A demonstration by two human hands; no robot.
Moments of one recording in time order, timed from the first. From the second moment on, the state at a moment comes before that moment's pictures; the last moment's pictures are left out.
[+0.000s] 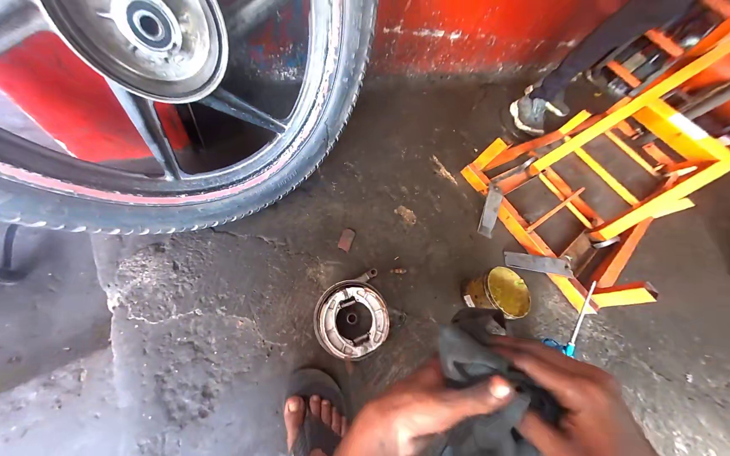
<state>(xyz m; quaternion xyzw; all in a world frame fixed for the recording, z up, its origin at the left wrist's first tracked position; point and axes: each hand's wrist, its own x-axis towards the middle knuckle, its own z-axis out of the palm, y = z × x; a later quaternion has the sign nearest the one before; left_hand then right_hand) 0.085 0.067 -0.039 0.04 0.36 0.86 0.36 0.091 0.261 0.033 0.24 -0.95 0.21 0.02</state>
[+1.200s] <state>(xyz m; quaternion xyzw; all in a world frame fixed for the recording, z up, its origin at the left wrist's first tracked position) 0.094 0.061 0.000 -0.26 0.30 0.86 0.31 0.145 0.265 -0.047 0.16 -0.97 0.11 -0.16</state>
